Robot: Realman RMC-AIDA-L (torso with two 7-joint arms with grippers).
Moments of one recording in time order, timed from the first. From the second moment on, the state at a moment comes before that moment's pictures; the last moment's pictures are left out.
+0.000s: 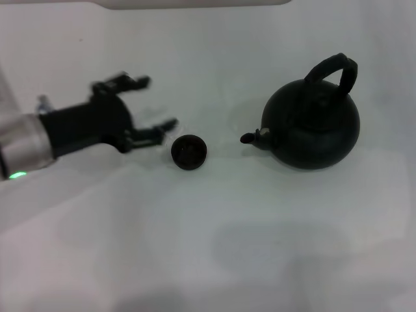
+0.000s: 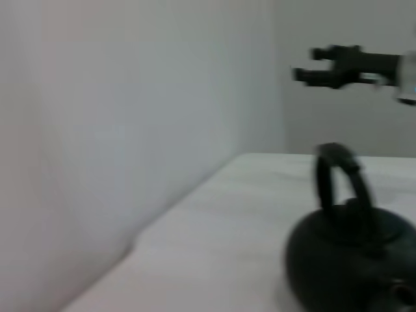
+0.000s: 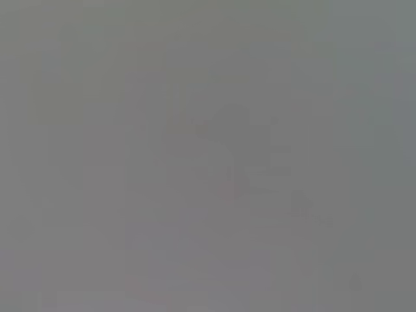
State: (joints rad) left arm -0.16 -2.08 1.39 0.98 1.43 1.11 -1.11; right arm 0.46 2.01 -0.61 -0.11 -0.53 -1.13 -0.08
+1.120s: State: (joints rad) left arm -0.08 -2.07 1.15 0.87 1.32 1.13 -1.03; right arm 0.13 1.93 -0.96 -0.92 -1.63 -1.28 1.57
